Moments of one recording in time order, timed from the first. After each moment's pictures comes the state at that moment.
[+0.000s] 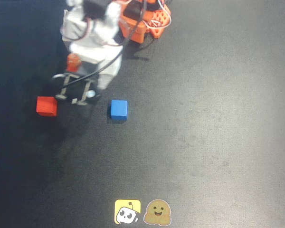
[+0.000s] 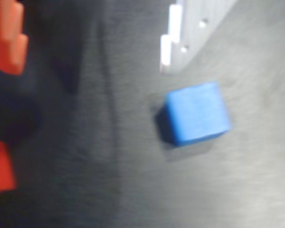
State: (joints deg) arm 21.6 122.3 111.9 79.7 81.5
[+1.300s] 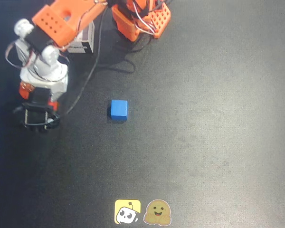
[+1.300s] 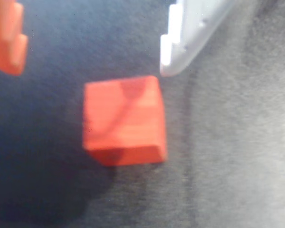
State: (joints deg) arm 39.0 91.8 102.0 65.9 50.1
